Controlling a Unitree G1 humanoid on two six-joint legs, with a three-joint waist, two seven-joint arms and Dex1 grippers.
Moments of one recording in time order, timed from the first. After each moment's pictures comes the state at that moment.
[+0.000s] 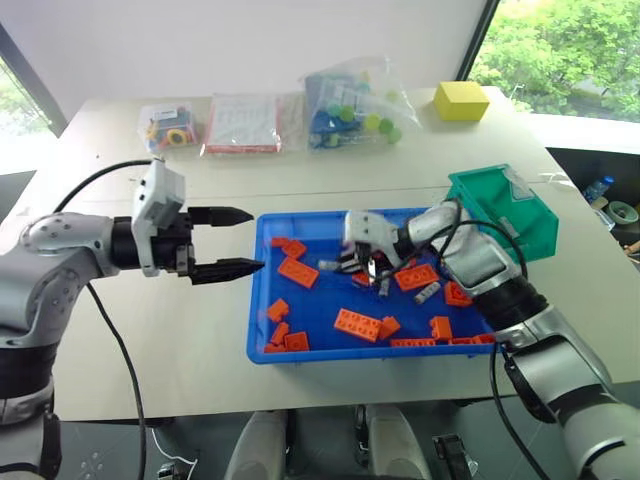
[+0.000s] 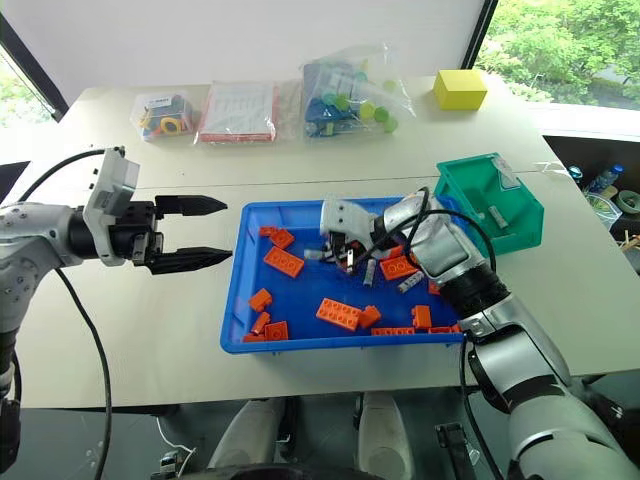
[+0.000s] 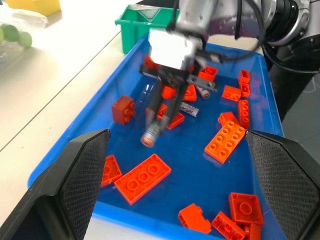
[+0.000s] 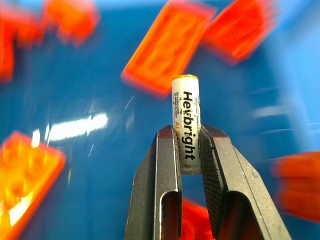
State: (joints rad) left arm -0.44 0.89 0.13 -0.27 -0.72 0.68 -1.16; right arm -0.84 -0.51 0.32 0.12 0.07 0.62 1.14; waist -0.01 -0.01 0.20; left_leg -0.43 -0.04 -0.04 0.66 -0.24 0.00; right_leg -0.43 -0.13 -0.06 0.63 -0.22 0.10
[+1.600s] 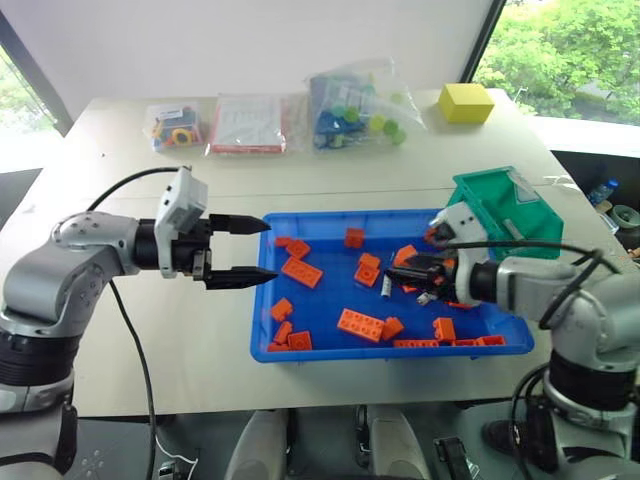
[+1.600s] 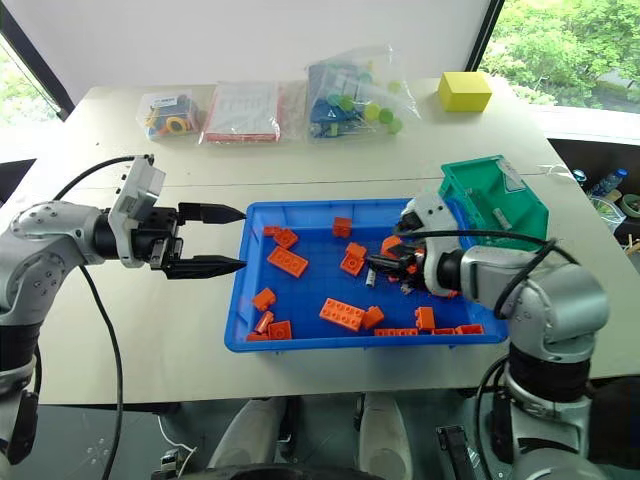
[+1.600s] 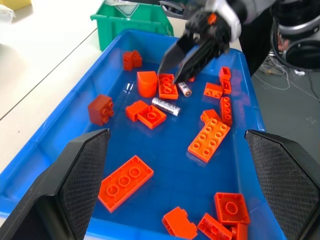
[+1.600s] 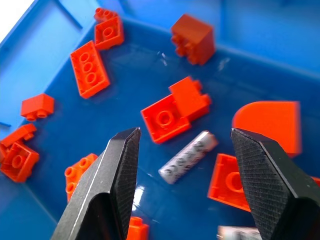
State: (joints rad) left arm -0.50 0.85 0.06 -0.23 -0.69 0.67 -1.22; right arm -0.46 -0.45 -0.19 -0.55 0.54 1.61 0.53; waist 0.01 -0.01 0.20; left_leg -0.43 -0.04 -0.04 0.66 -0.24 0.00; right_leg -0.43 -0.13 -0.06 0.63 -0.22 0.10
